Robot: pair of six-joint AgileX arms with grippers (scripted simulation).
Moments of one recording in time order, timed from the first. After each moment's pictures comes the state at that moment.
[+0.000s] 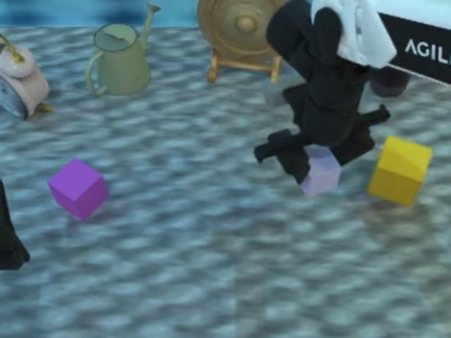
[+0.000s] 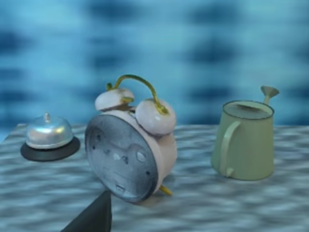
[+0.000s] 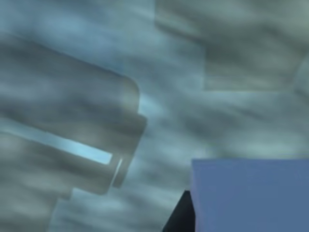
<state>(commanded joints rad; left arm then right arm) 0.00 0.00 0.00 0.00 0.00 0.00 0.55 2.13 1.76 -1.18 0.01 0.19</state>
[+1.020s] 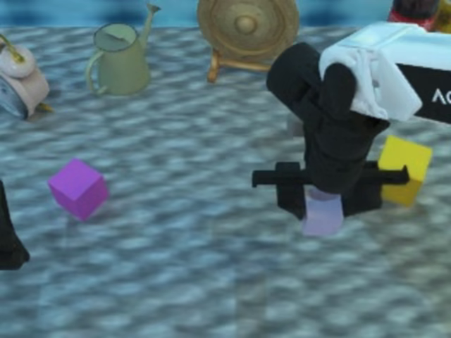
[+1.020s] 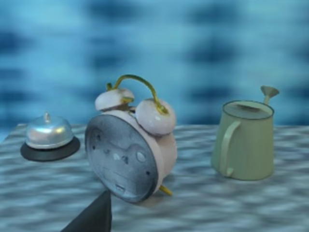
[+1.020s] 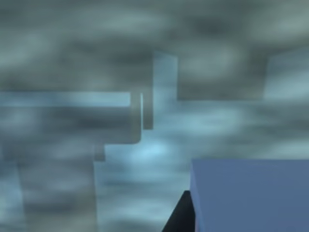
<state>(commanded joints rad) 0.00 0.00 0.00 0.00 0.00 0.00 0.63 1.95 1.45 -1.05 0.02 0.64</state>
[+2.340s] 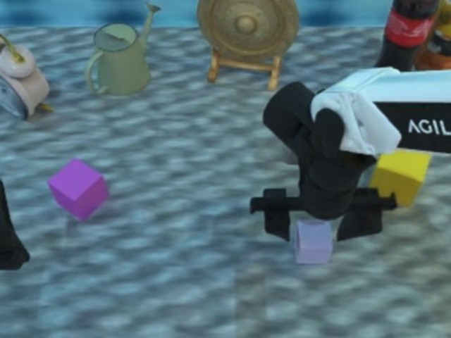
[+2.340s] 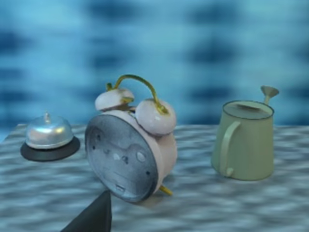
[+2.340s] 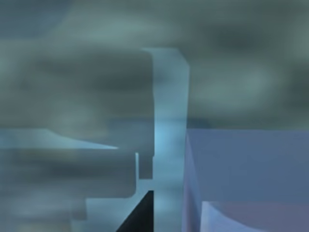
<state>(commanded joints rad) 0.00 0.00 0.00 0.00 0.00 0.00 0.64 2.00 1.32 -0.87 0.02 0.65</state>
